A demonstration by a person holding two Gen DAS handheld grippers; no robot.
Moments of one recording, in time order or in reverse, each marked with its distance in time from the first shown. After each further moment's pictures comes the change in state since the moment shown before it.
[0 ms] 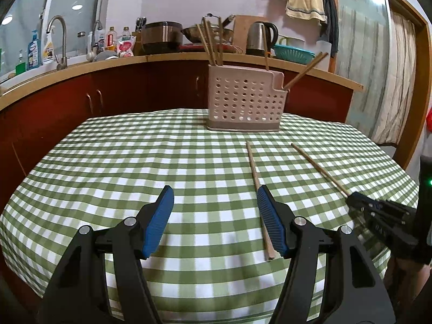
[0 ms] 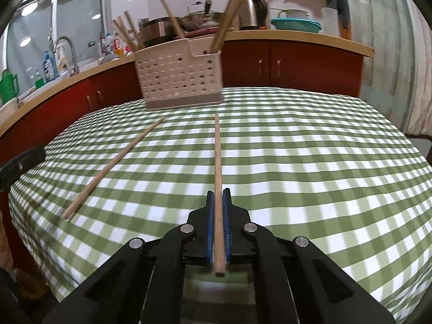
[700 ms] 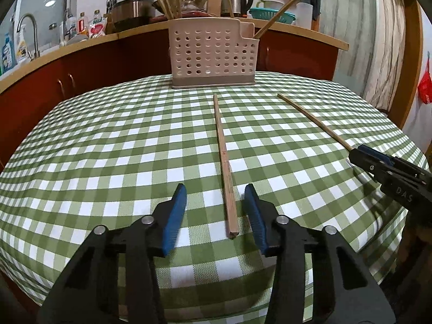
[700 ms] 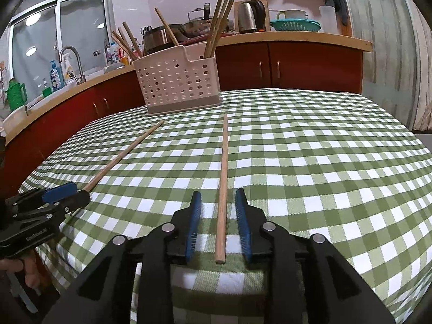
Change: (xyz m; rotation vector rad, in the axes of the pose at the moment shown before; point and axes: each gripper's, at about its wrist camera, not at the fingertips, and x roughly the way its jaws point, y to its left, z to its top) left arm 0.040 -0.038 -0.037 0.094 0.143 -0.058; right arm -0.010 -0.021 -0.008 0.015 -0.031 0.075
